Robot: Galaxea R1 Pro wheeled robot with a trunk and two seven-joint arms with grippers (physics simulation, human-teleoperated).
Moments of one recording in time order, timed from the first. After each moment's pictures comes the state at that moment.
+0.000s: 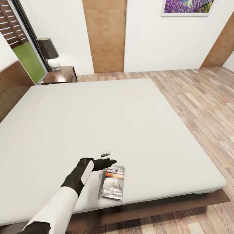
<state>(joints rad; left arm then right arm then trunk) -0.76 -0.17 0.00 -0.72 0.28 0.69 -0.17 -0.43 -0.33 -0.05 0.03 -0.09 -0.09 0.82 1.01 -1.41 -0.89</state>
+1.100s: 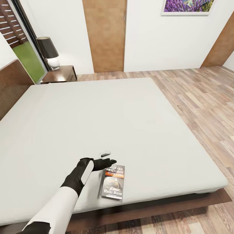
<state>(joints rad) -0.76 -0.17 0.00 -0.72 0.28 0.69 -0.17 -0.43 -0.33 -0.05 0.03 -0.09 -0.09 0.82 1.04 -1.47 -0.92</state>
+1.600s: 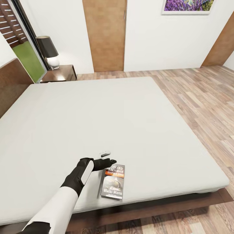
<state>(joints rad) -0.76 -0.17 0.00 -0.72 0.28 0.69 -0.17 -0.43 -0.33 -0.05 0.03 -0.09 -0.09 0.82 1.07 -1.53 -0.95</state>
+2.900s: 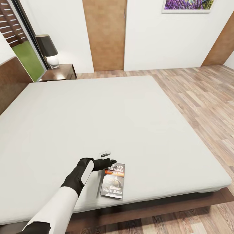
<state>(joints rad) -0.76 -0.17 0.00 -0.72 0.28 0.69 -0.17 -0.43 -0.32 -0.05 0.03 -0.09 -0.09 0.82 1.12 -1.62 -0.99</state>
